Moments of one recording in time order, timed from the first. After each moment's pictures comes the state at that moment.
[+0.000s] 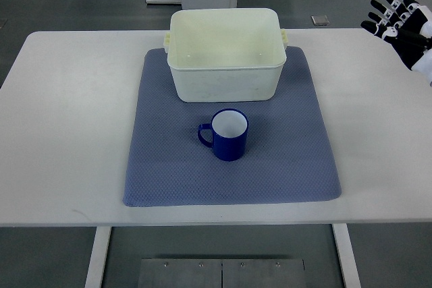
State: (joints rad) left arm -0.03 0.00 -0.10 -0.12 0.09 0.06 -0.03; right arm 0.75 -0.71 0.58 1.16 -0.18 0.12 0.46
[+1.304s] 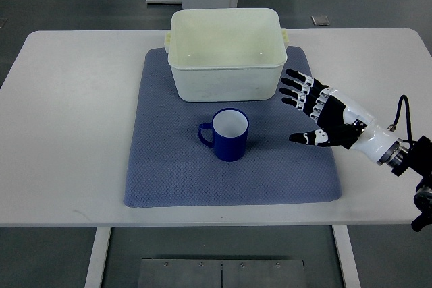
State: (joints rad) left arm -0.03 0.00 -0.10 -0.12 0.09 0.06 -0.04; right arm 0.55 -0.62 0.49 1.39 -0.55 0.23 0.52
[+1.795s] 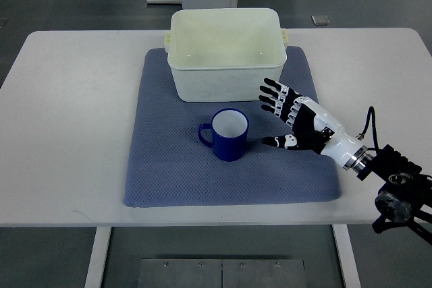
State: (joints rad) left arm -0.03 0.00 -0.10 -0.12 0.09 0.06 -0.04; right arm 0.55 -0.45 0.46 1.24 -0.58 0.16 0.54
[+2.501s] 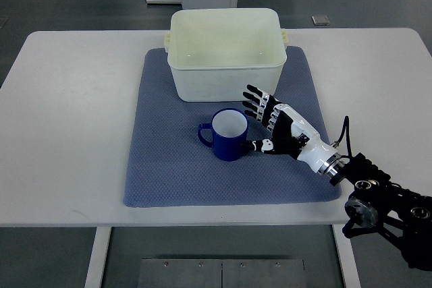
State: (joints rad) left arm -0.03 0.00 -0.10 -0.12 0.09 0.06 -0.04; right arm 0.56 -0.29 0.43 1.10 -0.58 0.11 0.58
